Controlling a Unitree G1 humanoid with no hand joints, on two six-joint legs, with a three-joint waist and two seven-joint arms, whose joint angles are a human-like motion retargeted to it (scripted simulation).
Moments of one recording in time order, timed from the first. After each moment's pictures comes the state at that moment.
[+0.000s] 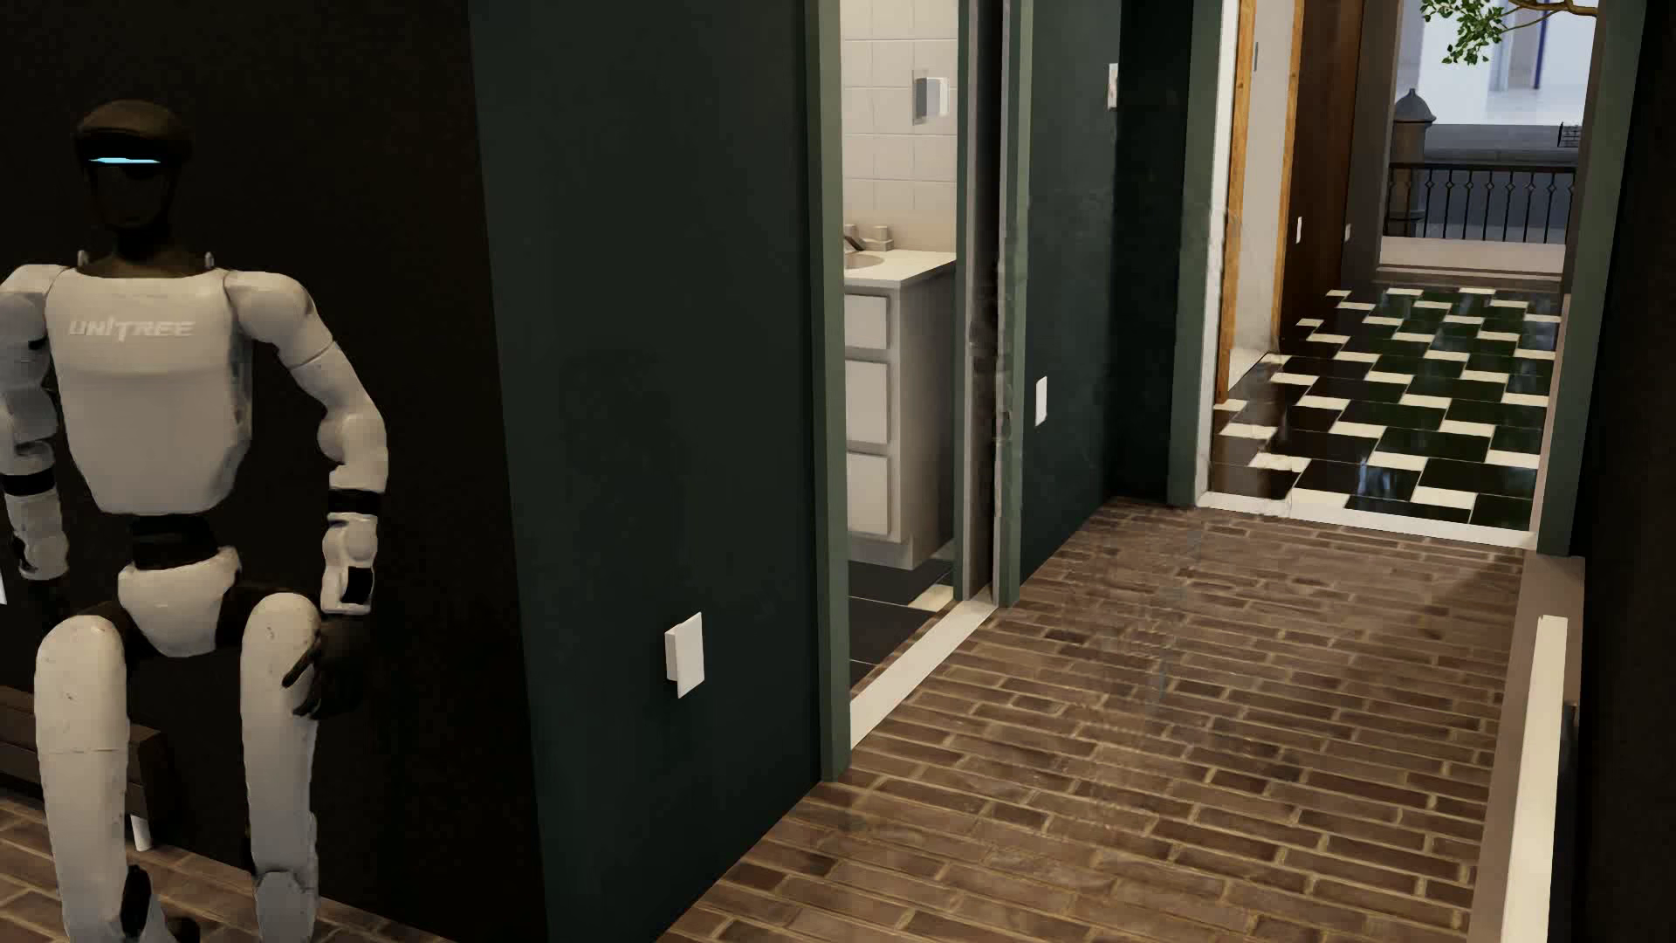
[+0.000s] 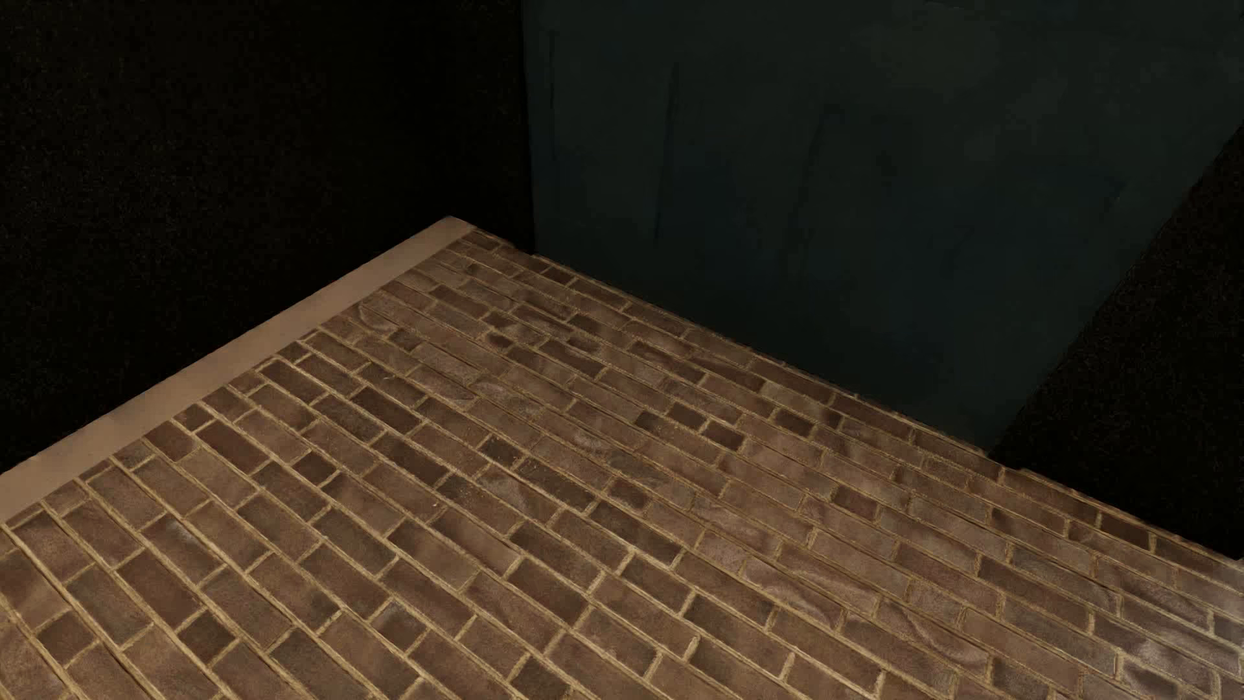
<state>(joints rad) 0.07 -0.24 -0.12 -0.19 -0.08 -0.12 0.00 0.00 0.04 0.40 1.13 0.20 0.51 -0.14 -0.06 0.49 -0.39 0.00 0.00 -0.73 0.88 0.80 1.08 0.00 0.00 0.00 0.00 0.00 0.00</state>
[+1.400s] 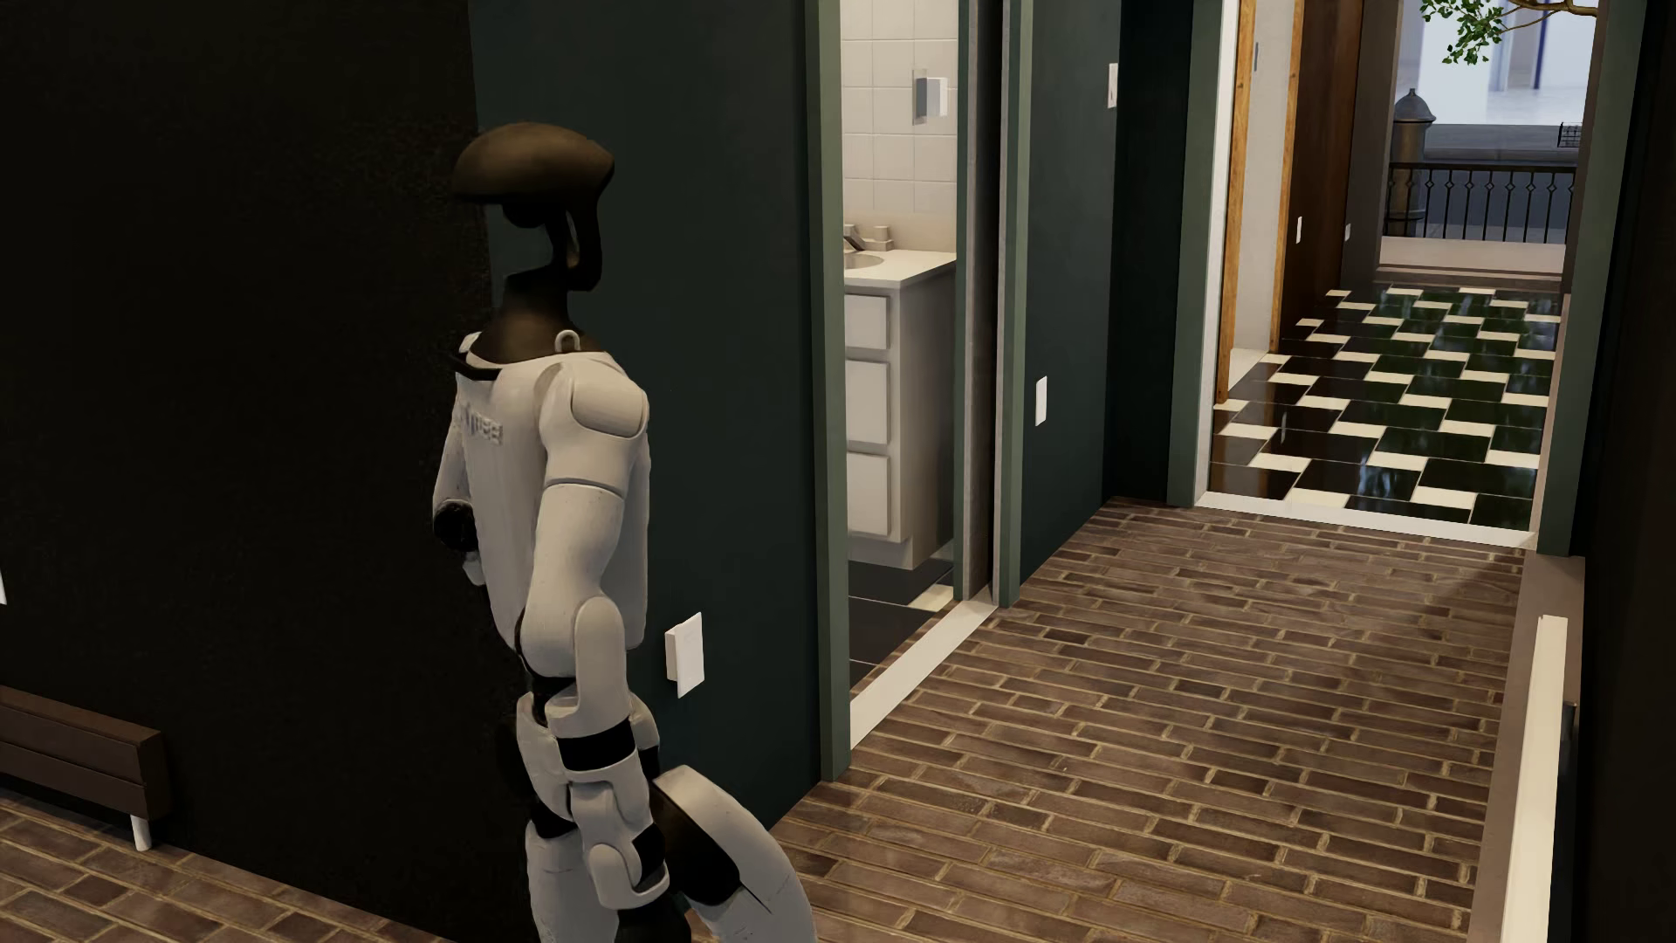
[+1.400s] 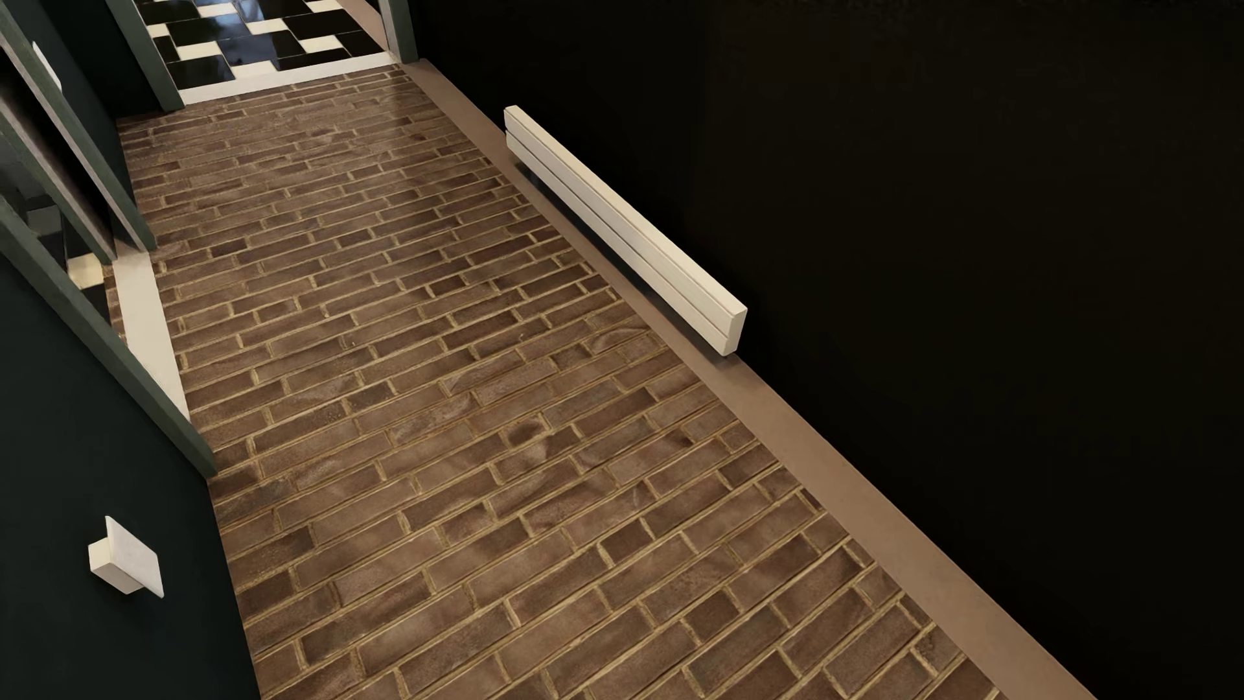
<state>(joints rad) 0.28 -0.34 -0.10 -0.17 0.04 -0.09 0.00 0.00 0.09 0.38 0.50 0.20 0.39 -0.19 0.18 0.46 -0.46 0.00 0.00 -0.72 0.56 0.75 0.96 0.00 0.00 0.00 0.00 0.00 0.00</state>
